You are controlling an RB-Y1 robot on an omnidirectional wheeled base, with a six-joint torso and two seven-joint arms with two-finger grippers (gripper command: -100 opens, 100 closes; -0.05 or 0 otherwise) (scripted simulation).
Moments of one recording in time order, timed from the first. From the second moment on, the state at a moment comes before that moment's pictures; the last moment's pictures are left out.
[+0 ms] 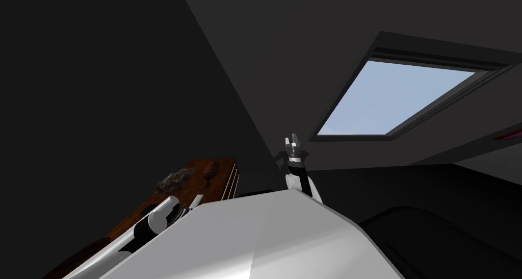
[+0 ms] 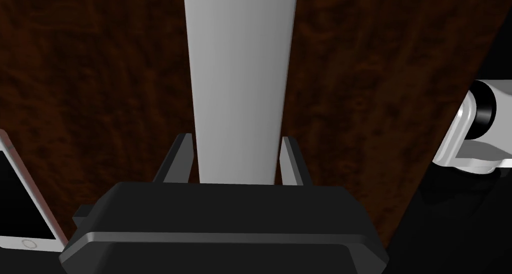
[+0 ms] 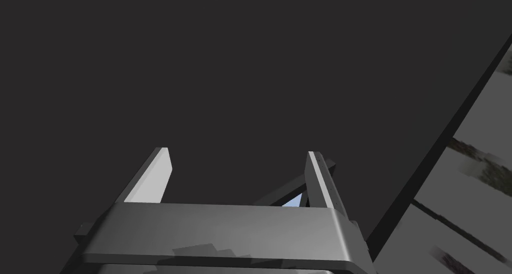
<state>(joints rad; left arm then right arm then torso) -0.21 0.50 0.96 -0.40 0.15 0.83 0.43 0.46 0.04 0.02 -2.22 0.10 -0.44 -0.13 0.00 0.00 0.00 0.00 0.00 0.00</state>
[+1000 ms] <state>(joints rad) -0.31 0.56 1.01 -0.49 0.12 0.88 0.49 0.46 0.04 0.02 -2.22 0.10 -0.44 -0.13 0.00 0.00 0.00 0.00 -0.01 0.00</state>
